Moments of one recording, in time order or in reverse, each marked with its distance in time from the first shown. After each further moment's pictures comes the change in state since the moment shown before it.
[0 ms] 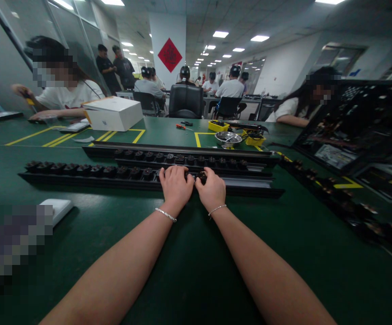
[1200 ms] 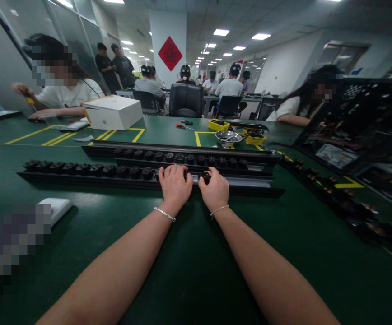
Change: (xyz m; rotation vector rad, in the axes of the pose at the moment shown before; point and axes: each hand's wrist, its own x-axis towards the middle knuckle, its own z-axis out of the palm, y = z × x) left_hand 0.000 0.001 -0.002 0.021 -0.009 -0.003; right_hand -0.001 0.008 -0.002 0.022 0.066 0.025
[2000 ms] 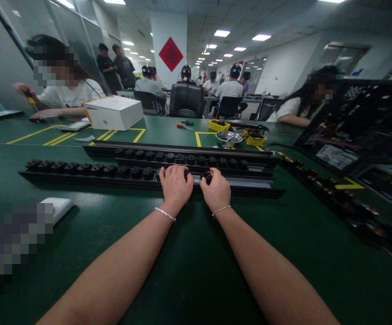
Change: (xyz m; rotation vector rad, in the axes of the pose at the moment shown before) left_hand 0.000 -0.002 0.002 -0.024 0.016 0.010; right_hand 0.001 0.003 -0.001 -0.025 0.014 0.005
